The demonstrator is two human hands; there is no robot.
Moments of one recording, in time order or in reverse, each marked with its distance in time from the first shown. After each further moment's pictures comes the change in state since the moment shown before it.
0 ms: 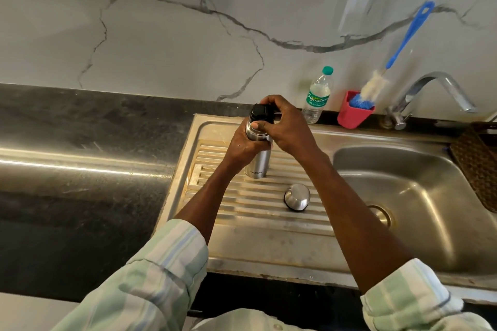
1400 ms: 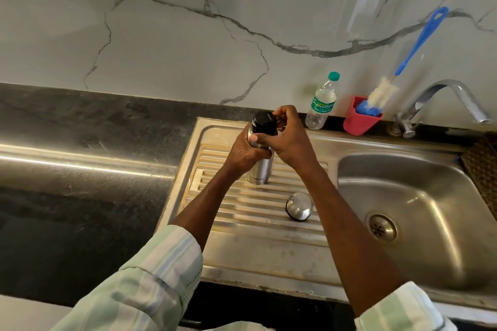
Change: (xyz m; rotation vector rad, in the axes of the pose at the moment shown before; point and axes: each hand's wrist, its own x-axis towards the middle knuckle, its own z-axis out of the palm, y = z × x) left_hand 0.002 0.006 -0.003 0.036 -0.062 0.035; right_hand 0.002 0.019 0.010 0.152 0.020 0.110
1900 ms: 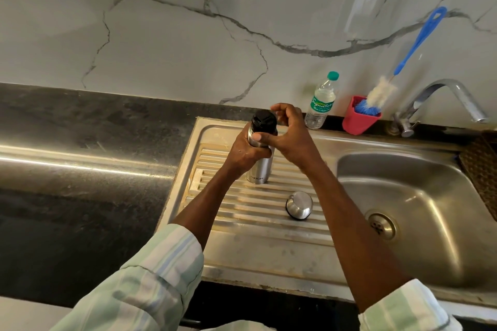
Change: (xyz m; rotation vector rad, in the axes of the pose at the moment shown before) left_hand 0.000 -0.003 -0.001 0.022 0.004 -0.007; right_hand -0.004 -0.005 -0.008 0.048 -0.069 -0.009
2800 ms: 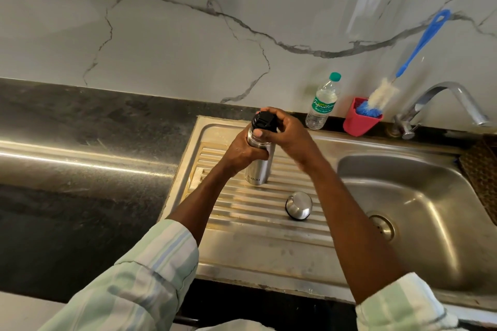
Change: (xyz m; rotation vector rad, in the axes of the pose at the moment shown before) left_hand -0.002 0.007 -0.010 0.004 -0.079 -0.019; right_hand 0.008 0.001 0.000 0.137 -0.156 0.068
